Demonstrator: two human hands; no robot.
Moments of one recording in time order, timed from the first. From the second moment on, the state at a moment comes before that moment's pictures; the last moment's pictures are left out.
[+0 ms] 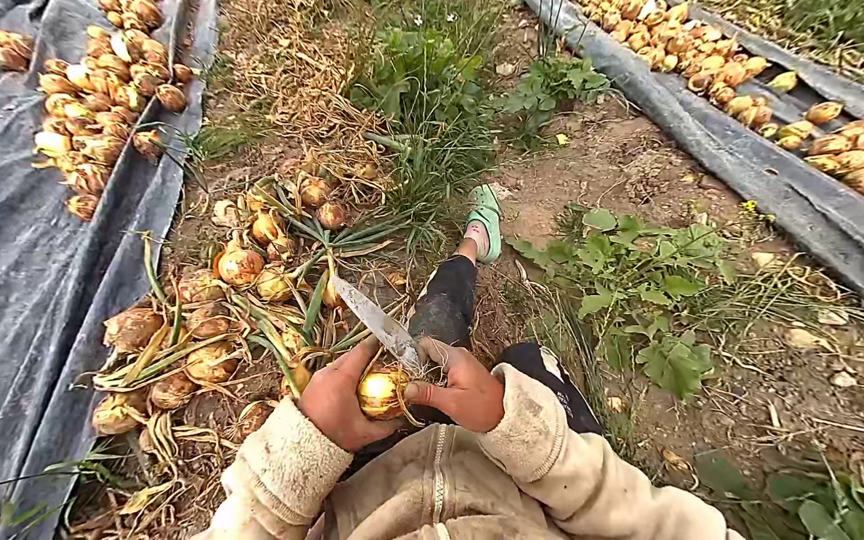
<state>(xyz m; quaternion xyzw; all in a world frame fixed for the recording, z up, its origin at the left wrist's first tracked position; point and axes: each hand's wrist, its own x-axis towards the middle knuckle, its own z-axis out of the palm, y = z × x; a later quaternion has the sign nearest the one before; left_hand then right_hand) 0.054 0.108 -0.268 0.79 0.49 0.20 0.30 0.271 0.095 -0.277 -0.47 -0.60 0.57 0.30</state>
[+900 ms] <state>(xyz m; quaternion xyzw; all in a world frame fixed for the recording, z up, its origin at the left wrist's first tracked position) 0.080 0.183 -0.218 0.52 0.20 0.73 0.41 0.263 0.110 -0.273 -0.51 -0.60 0.59 0.20</state>
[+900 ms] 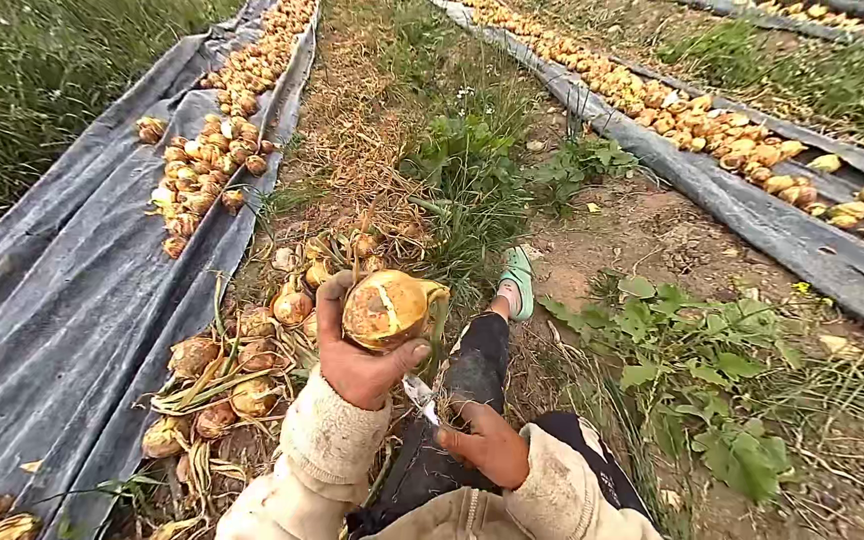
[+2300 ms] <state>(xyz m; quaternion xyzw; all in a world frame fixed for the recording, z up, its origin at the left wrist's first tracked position) -0.074 0.142 -0.355 0.34 0.75 0.42 0.39 0.267 0.093 -0.318 -0.60 -0.50 0.60 0.20</state>
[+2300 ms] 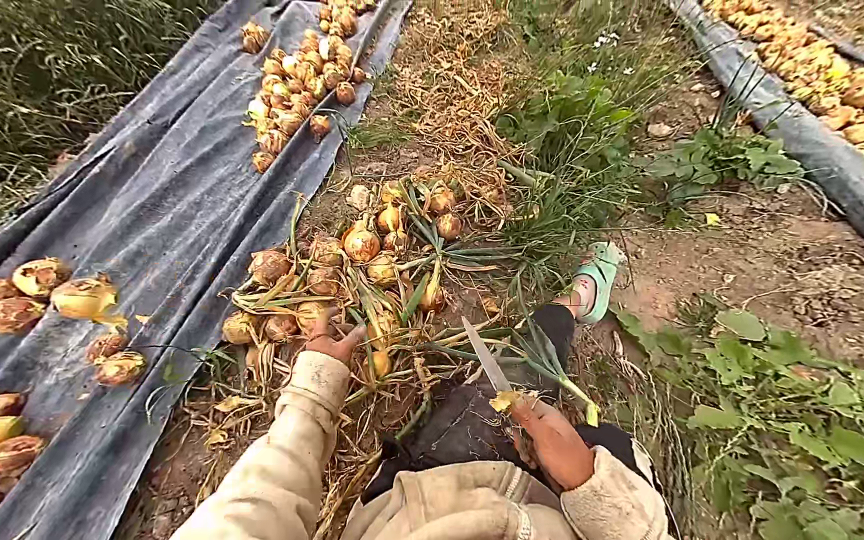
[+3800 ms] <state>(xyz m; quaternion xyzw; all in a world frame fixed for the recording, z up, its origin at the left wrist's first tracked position) 0.035 0.102 -0.329 0.26 0.30 0.60 0.69 0.209 0.136 -0.286 -0.50 -0.64 0.50 0.30</state>
